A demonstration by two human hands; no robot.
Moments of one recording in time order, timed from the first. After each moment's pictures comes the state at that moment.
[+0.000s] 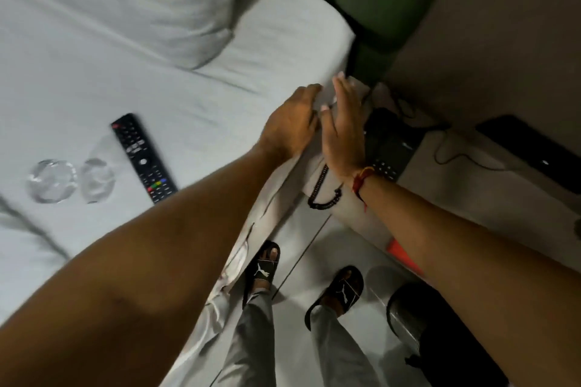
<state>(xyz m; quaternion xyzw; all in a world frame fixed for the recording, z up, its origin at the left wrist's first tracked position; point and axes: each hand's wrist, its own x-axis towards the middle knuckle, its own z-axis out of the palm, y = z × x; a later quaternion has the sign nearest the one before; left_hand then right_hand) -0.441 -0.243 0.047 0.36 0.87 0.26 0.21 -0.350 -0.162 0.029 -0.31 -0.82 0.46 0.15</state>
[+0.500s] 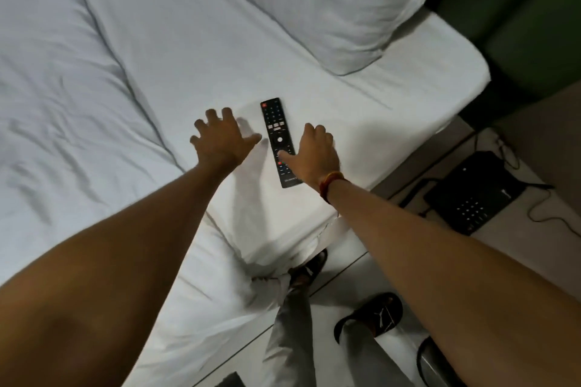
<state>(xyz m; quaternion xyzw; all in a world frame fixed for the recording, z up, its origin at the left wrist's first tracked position) -0.514 -0.575 0.115 -0.02 0.99 0.03 0.16 -0.446 -0.410 0.089 -0.16 -0.93 0.31 -0.13</state>
